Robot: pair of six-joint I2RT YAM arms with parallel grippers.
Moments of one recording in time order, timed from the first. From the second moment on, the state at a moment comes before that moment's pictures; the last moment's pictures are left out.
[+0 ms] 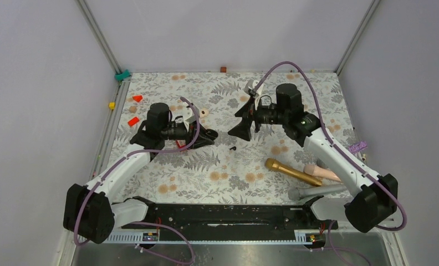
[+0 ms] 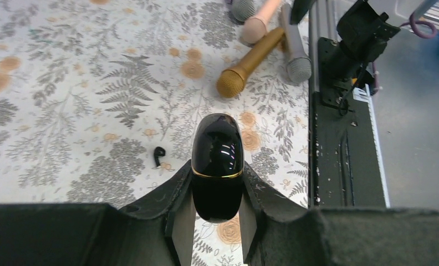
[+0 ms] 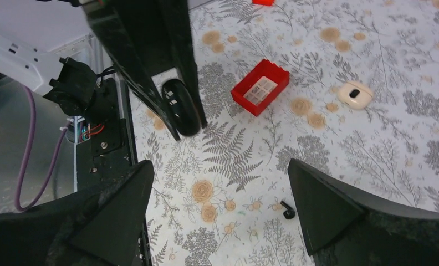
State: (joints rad) left arm -0.35 1.15 0.79 -0.01 1.04 0.16; right arm 0.49 1.31 1.14 -0.24 -0.79 -0.03
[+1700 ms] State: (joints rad) left arm -0.47 1.24 0.80 -0.13 1.12 0.23; right arm 0.60 1.24 1.04 -0.19 -0.59 -0.11
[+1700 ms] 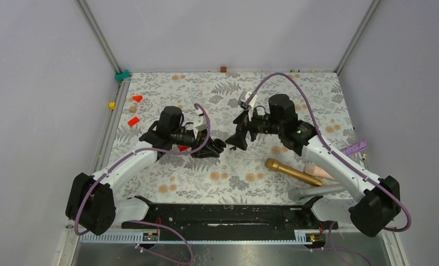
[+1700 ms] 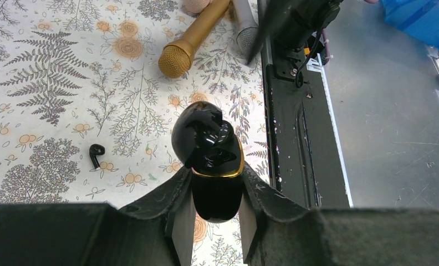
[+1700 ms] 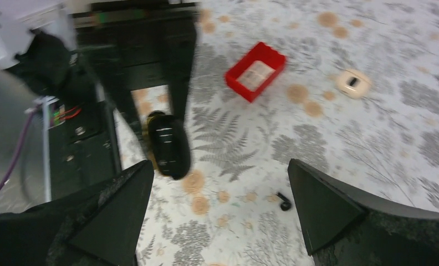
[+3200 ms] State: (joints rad) left arm -0.47 1.24 0.80 -0.13 1.12 0.23; right arm 0.70 1.28 1.04 -0.20 -0.48 -0.16
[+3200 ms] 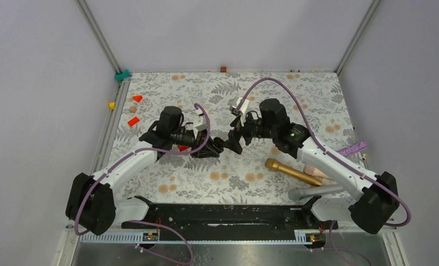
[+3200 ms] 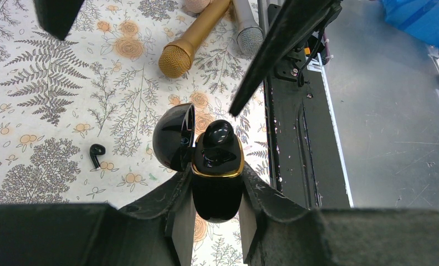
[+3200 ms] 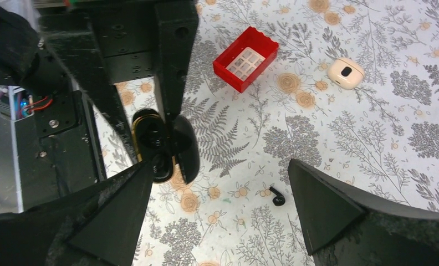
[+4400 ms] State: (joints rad) left arm -0.38 1.13 0.82 -0.19 1.12 0.28; right arm 0.40 1.83 1.03 -0.17 -0.63 0.46
